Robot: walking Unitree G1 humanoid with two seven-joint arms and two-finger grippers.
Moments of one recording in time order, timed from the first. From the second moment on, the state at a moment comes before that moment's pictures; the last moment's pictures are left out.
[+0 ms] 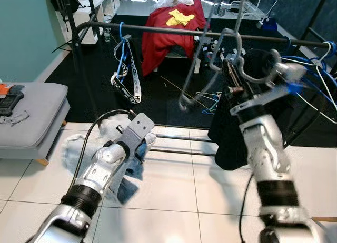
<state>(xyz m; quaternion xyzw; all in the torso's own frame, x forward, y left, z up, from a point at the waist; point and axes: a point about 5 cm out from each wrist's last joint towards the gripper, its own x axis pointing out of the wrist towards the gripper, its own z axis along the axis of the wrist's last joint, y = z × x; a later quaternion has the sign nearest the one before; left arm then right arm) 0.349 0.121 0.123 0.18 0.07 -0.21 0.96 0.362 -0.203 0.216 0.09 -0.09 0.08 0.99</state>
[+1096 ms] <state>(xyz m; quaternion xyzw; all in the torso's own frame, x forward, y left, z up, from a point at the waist) 0.308 0.114 0.089 0.02 0.11 -0.18 0.98 0.318 -0.221 0.093 0.01 0.13 -0.02 0.99</state>
